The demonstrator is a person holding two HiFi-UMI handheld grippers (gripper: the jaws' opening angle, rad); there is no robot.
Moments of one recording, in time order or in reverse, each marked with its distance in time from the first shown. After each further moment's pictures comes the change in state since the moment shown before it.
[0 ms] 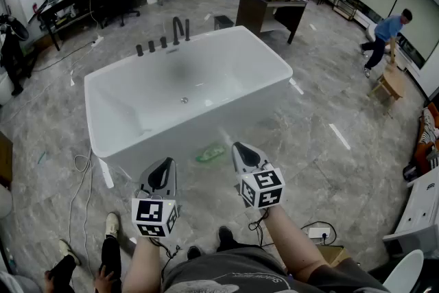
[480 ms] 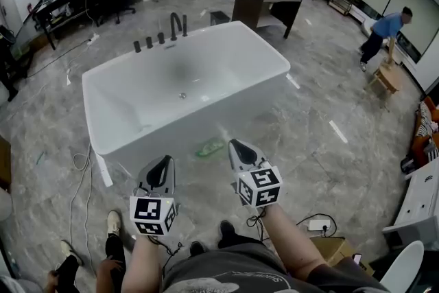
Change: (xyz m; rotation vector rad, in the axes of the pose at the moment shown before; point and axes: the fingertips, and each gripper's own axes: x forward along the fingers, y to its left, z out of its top) left arm -0.020 0.014 -0.014 -0.009 0.008 -0.028; right arm -0.003 0.034 -0.005 0.015 -0.018 -0.006
